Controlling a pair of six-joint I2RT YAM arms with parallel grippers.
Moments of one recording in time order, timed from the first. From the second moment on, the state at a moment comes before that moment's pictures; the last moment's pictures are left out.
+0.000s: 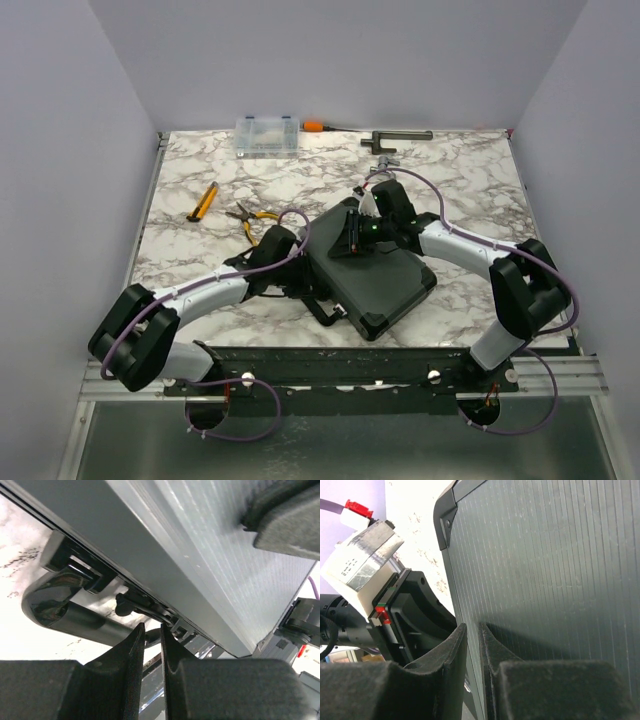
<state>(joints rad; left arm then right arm) -0.65 1.35 0.63 -0.12 0.40 -0.83 0.59 1.66 1.01 -0.13 -0.56 0.66</state>
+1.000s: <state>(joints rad) -0.67 1.25 0.64 -0.25 0.32 -0.83 0.59 1.67 1.00 -0.10 -0.57 0.66</state>
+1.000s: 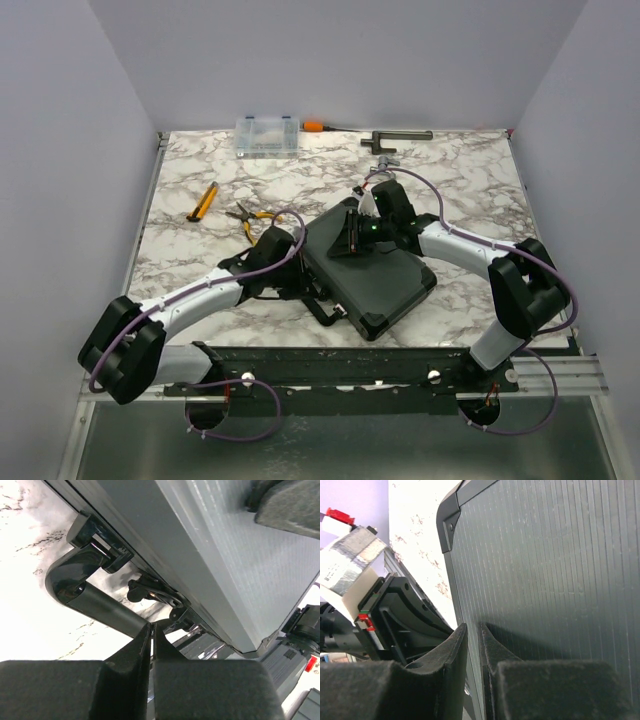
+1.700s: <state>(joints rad) -0.69 1.43 0.65 -0.19 0.28 -0.93 0.59 1.66 0.99 -0.08 -0.57 0.66</state>
